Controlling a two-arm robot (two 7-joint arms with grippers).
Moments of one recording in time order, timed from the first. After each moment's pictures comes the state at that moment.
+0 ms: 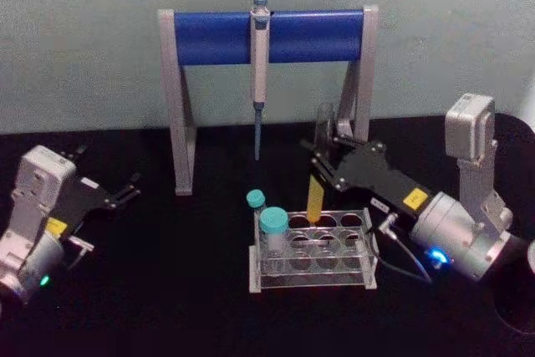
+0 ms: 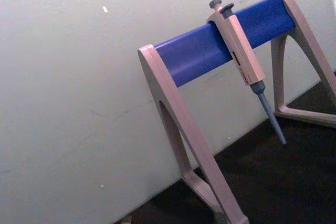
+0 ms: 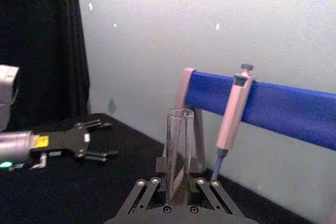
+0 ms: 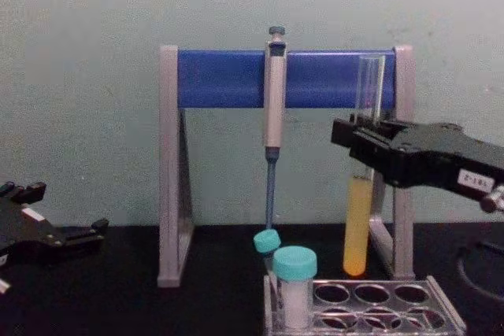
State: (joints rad) left arm -0.20 0.60 0.45 -1.41 -0.25 -0.12 0.03; right arm 0.19 0.41 -0.37 -1.60 0.44 -0.06 0.47
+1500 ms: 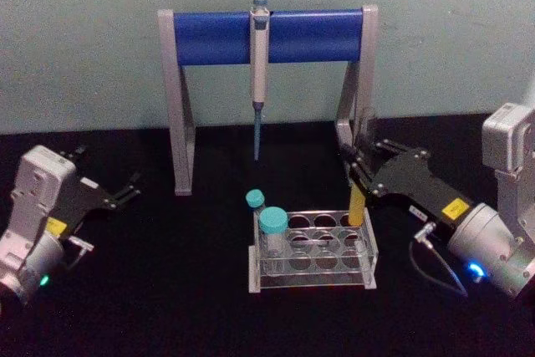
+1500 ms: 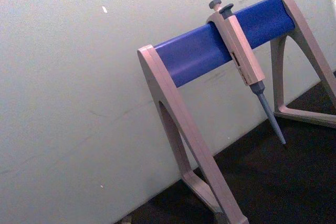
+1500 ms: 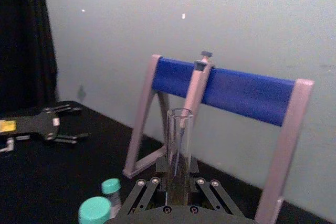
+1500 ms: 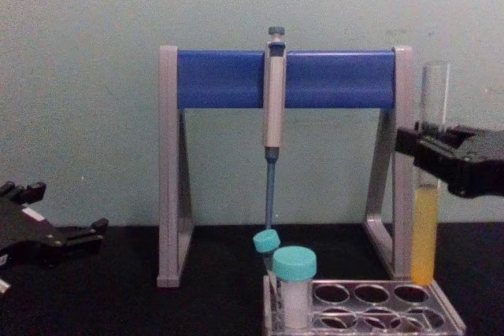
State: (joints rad) left arm -0.20 0.60 0.45 -1.41 -0.25 -0.12 0.03; right arm 0.07 0.44 -0.27 -1.71 0.38 -0.02 0.39
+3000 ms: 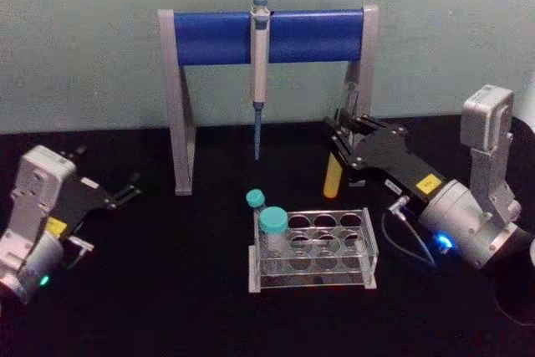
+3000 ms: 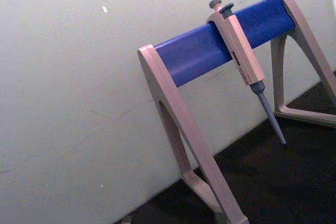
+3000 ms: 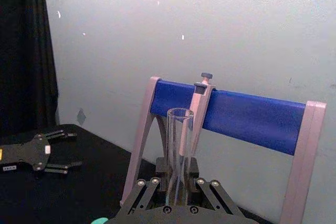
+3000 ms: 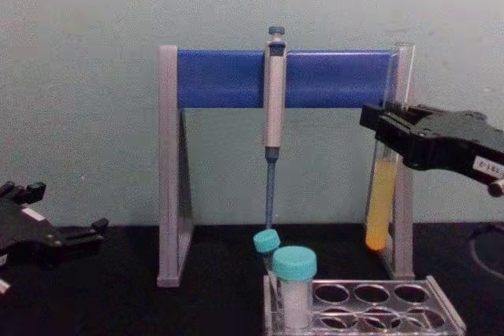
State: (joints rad) left arm -0.20 0.60 0.45 -1.41 -0.25 -0.12 0.03; right arm 0.20 0.37 -0.32 -1.54 0.40 -0.12 0.42
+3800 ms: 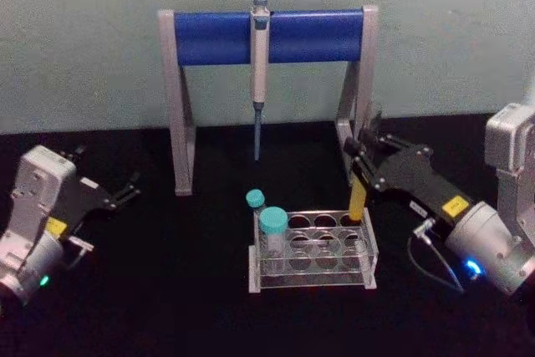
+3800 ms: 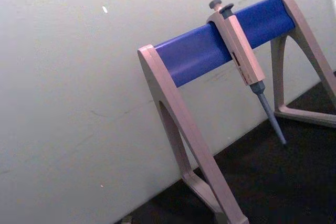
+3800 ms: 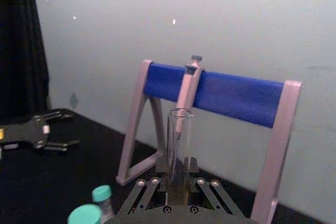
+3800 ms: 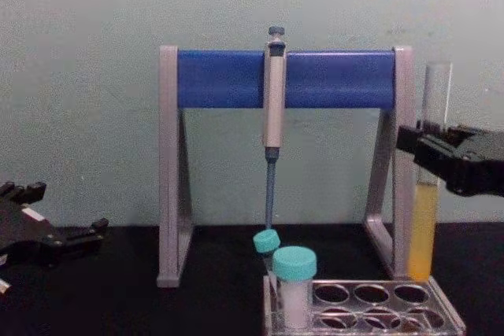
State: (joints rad) left arm -0.20 0.60 0.45 -1.41 -0.25 -0.12 0.03; right arm 0.08 0.42 -0.27 -1.67 0.38 -0.06 0.38
